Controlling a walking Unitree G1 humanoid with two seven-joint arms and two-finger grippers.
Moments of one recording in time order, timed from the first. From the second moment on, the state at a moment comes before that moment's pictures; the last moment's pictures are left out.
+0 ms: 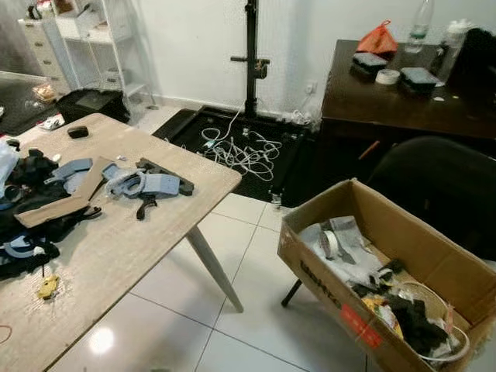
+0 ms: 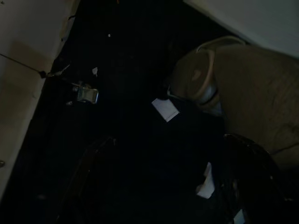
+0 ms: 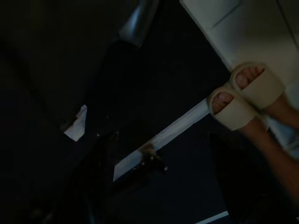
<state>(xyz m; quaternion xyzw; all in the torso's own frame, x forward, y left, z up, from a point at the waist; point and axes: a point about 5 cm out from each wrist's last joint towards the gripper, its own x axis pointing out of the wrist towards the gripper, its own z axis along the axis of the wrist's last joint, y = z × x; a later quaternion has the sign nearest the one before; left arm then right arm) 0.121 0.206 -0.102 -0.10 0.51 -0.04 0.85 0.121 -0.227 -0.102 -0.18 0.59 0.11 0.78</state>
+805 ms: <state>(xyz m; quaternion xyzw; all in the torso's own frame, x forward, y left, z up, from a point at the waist) 0.123 0.210 -0.100 -0.10 0.51 -0.04 0.86 0.117 -0.227 -0.103 -0.17 0.60 0.12 0.77</state>
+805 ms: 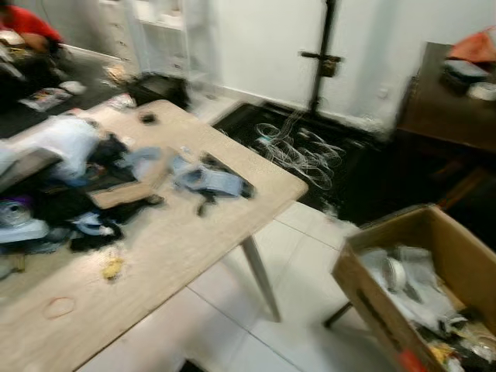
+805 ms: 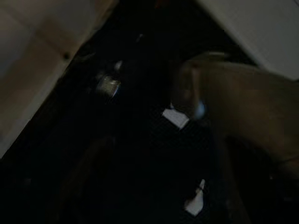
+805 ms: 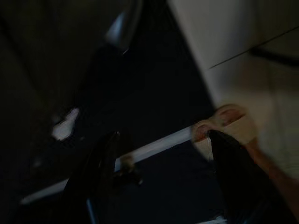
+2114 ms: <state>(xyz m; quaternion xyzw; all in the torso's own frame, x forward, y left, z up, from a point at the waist) 0.109 0.198 -0.108 -0.07 0.53 -0.02 0.84 0.140 -0.216 -0.098 -0.17 0.59 0.12 0.78</state>
